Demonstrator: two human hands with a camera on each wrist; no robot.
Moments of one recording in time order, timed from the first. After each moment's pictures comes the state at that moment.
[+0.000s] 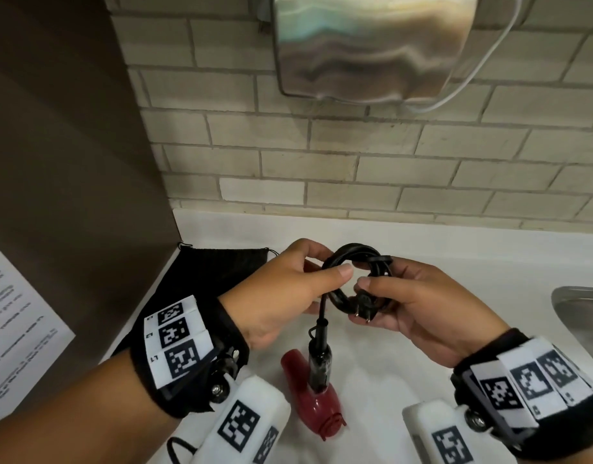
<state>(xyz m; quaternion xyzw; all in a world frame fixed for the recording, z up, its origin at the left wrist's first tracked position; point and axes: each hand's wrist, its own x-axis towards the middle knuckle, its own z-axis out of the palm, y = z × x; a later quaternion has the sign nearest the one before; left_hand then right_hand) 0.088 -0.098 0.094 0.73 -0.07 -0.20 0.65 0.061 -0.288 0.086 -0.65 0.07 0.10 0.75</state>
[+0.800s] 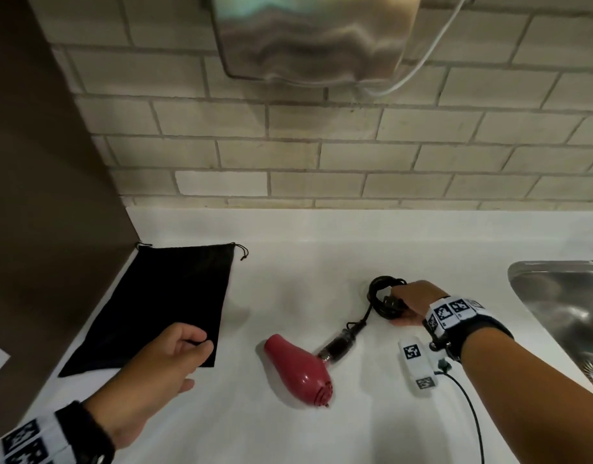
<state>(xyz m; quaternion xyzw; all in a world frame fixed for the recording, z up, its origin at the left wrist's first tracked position) 0.066 -0.012 -0.004 0.81 0.13 -0.19 0.54 0.148 -0.428 -0.055 -0.77 0.36 0.13 0.52</state>
